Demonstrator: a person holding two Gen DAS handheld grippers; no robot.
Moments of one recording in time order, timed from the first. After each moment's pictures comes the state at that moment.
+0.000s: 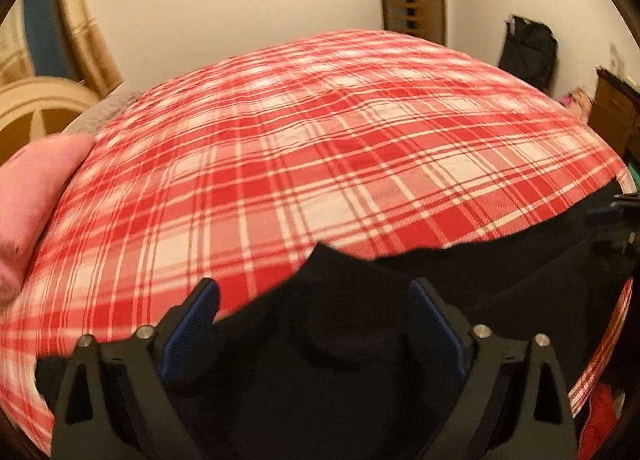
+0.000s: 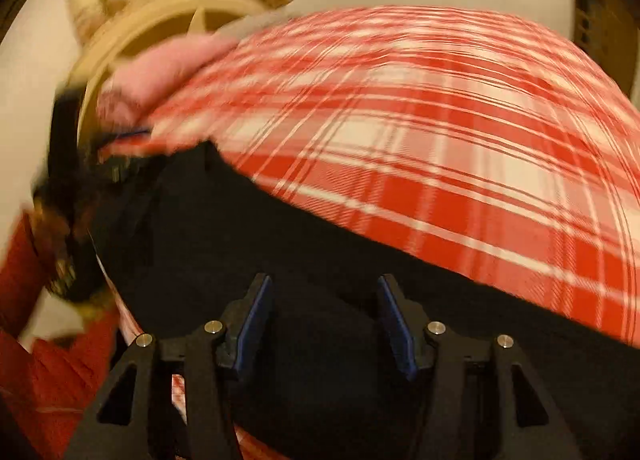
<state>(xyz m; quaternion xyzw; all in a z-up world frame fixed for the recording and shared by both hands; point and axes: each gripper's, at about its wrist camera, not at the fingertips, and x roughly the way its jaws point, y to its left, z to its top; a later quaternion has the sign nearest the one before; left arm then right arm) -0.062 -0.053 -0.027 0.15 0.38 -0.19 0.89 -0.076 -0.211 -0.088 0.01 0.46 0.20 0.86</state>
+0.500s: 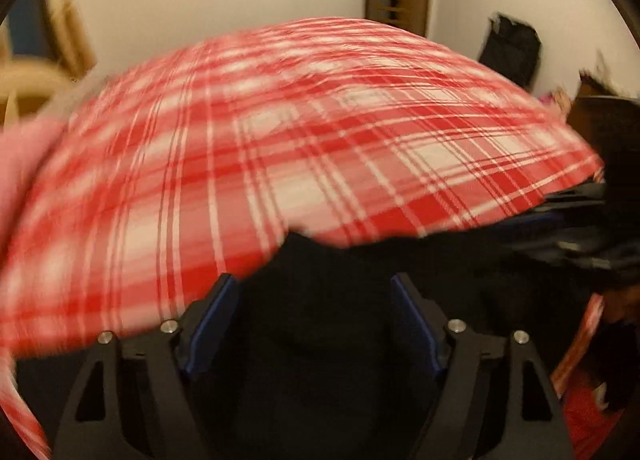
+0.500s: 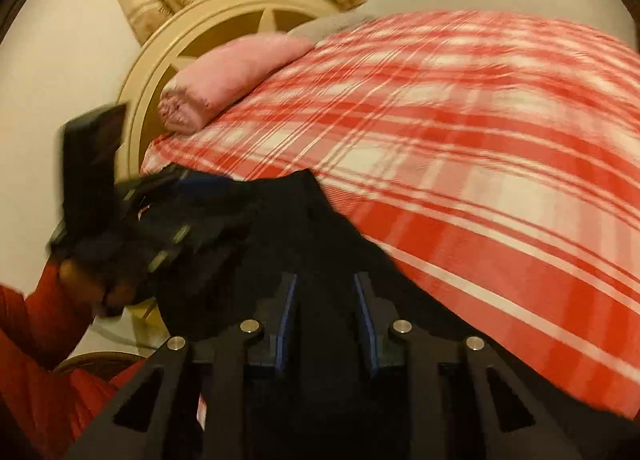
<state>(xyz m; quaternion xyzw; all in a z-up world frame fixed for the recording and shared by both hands) -0.079 -0.038 -0.041 0.09 0.42 -0.23 0.87 -0.004 -0.114 -0.099 0.07 0.44 0.34 0.83</state>
